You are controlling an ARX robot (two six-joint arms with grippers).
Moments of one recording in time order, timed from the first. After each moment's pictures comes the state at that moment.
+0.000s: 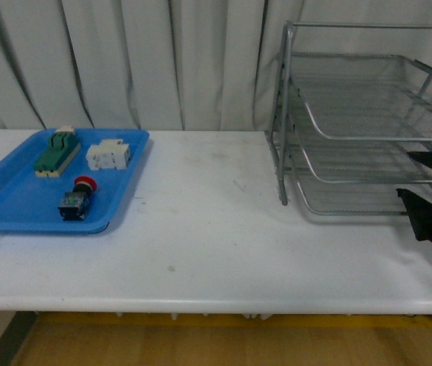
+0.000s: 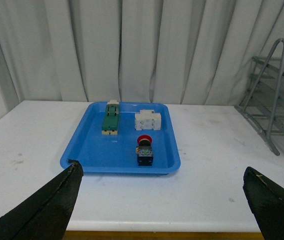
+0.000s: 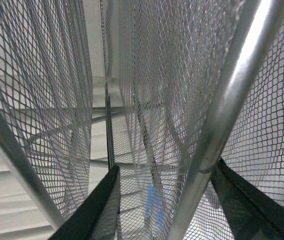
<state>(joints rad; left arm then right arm) 0.00 0.01 0.01 0.00 0.00 -0.01 -0.11 2.37 0.96 1.29 -0.32 1.48</state>
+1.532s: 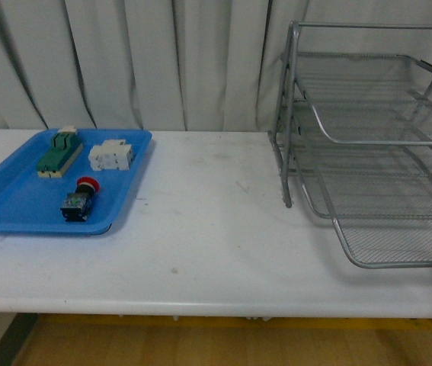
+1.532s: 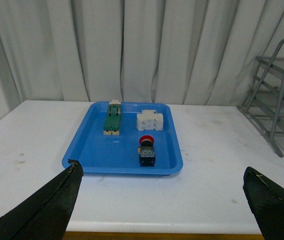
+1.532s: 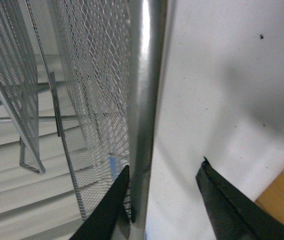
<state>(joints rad) 0.00 0.01 0.01 0.00 0.00 -0.01 -0.25 2.19 0.43 1.33 -0.45 1.37</state>
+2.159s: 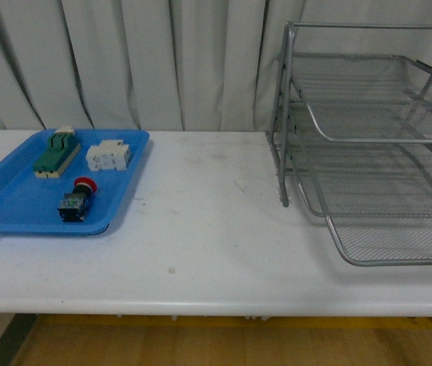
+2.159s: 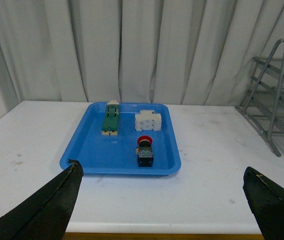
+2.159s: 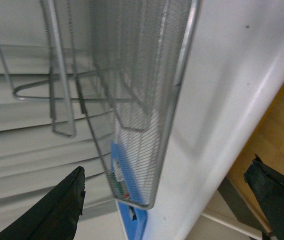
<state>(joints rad) 0.00 0.01 0.01 0.00 0.00 -0.01 -0.29 1.88 0.19 1.29 -0.47 1.30</state>
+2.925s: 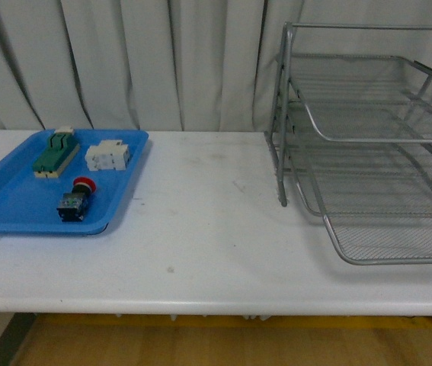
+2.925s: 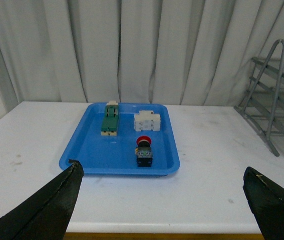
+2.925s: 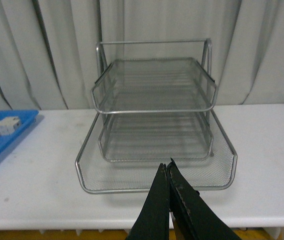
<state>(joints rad) 0.00 0.01 0.01 0.00 0.00 -0.01 0.01 0.00 0.01 0.01 -0.02 0.01</state>
